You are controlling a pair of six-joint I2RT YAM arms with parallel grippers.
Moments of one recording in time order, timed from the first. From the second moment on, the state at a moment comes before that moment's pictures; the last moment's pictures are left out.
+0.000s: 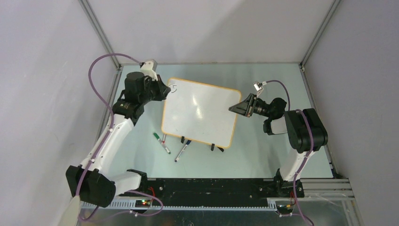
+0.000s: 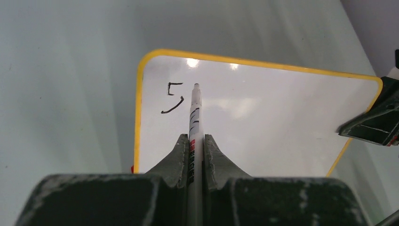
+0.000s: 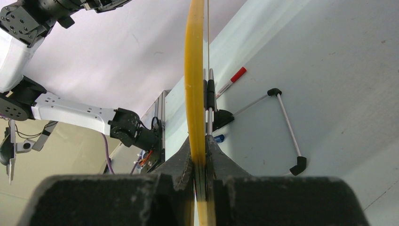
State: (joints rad) left arm -0.24 1.18 1.10 -0.34 0.18 -0.25; right arm 0.12 1.81 0.62 1.44 -1.13 1.02
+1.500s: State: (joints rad) left arm -0.40 1.02 0.59 0.30 -0.10 -0.55; right arm 0.12 1.81 0.62 1.44 -1.13 1.02
